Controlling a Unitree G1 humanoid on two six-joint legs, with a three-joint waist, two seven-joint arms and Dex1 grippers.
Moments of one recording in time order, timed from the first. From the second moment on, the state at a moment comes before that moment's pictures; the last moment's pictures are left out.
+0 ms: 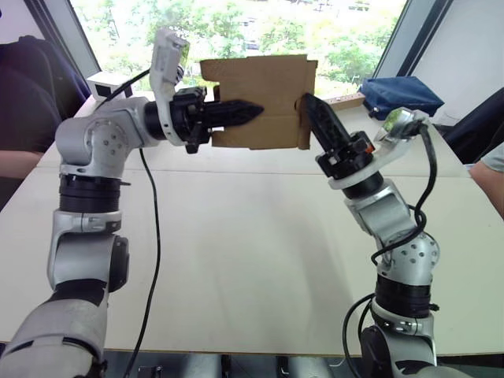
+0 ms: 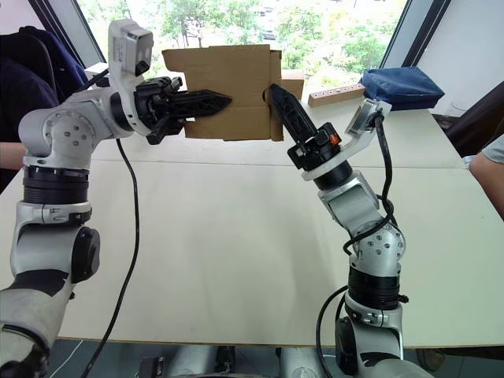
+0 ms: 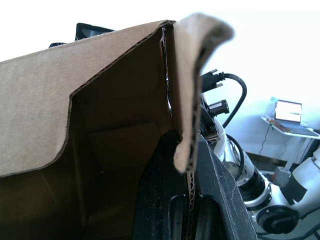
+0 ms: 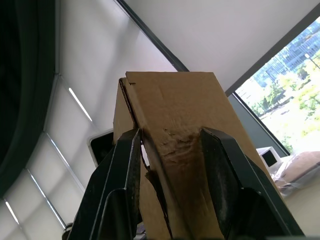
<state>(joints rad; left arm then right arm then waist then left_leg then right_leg) -1.11 0.53 0.06 0.26 -0.75 0.86 -1.27 -0.52 -0.15 -0.21 -0.33 1.34 0.58 0.25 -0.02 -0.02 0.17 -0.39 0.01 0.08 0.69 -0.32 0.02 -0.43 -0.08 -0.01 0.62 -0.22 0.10</state>
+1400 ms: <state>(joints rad) -1.11 0.49 0.10 0.28 -0.75 0.84 -1.18 -0.57 0.12 -0.13 -0.30 1.10 0.36 0.17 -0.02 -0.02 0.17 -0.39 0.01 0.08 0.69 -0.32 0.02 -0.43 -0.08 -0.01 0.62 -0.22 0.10</state>
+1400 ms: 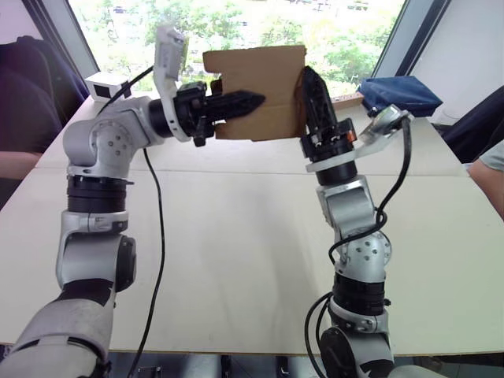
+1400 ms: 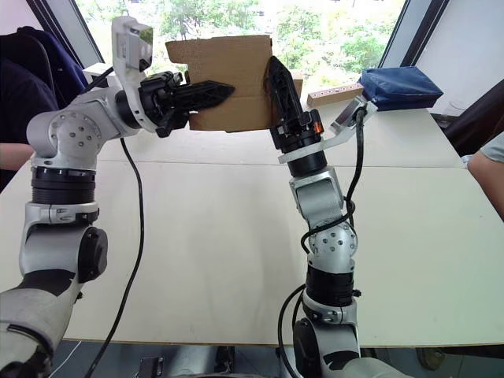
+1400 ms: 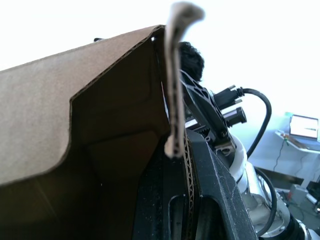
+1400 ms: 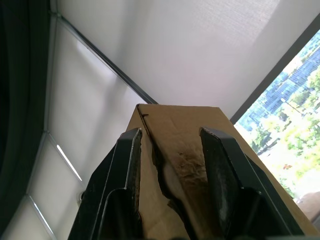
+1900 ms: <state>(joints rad) -1.11 0.49 0.10 0.29 -0.75 0.84 -1.20 -0.52 0.01 -0.12 -0.39 1.07 0.44 0.18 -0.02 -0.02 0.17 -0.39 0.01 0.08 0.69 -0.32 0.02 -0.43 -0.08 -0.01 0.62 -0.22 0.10</state>
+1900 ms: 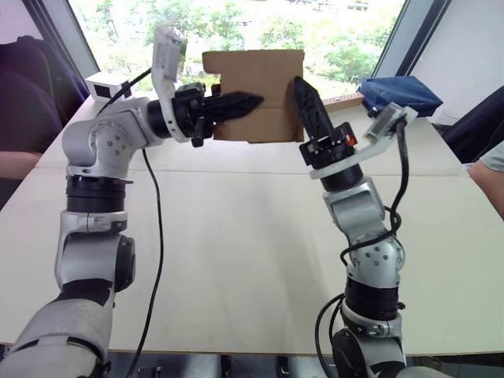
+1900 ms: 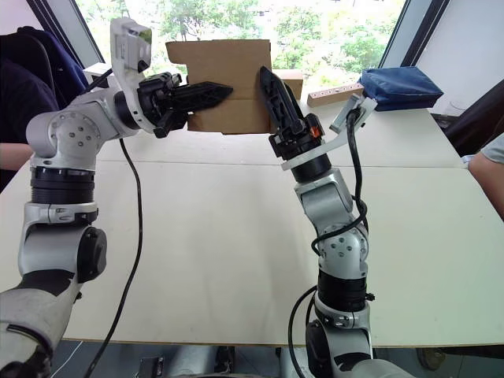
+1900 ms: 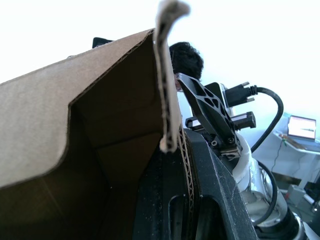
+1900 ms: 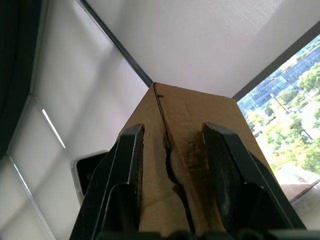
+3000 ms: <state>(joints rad) -1.11 0.49 0.10 0.31 -0.73 0.82 -1.20 -0.36 -0.07 -0.12 -0.55 1.25 0.49 0.08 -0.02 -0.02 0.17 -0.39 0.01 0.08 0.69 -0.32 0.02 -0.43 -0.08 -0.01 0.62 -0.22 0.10</state>
